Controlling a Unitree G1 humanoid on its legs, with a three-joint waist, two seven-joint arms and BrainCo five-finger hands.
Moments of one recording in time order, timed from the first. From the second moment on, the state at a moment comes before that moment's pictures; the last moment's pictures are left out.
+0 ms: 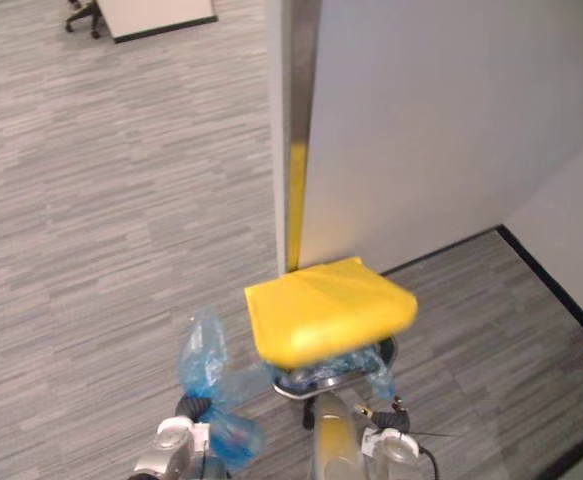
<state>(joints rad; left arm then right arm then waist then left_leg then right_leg) -0.06 0.01 0.01 0.91 -0.02 -0.06 0.13 -0.01 -0.04 -0.28 0.88 0.00 -0.02 -0.20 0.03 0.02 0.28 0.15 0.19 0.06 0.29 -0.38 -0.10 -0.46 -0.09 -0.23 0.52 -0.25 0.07</state>
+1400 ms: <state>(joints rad) 0.03 0.09 -0.19 0.46 -0.16 -0.14 0.17 -0.79 -0.36 0.05 0.82 0.16 -0.02 -0.25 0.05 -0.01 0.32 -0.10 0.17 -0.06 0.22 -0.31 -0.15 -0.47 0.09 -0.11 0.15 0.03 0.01</state>
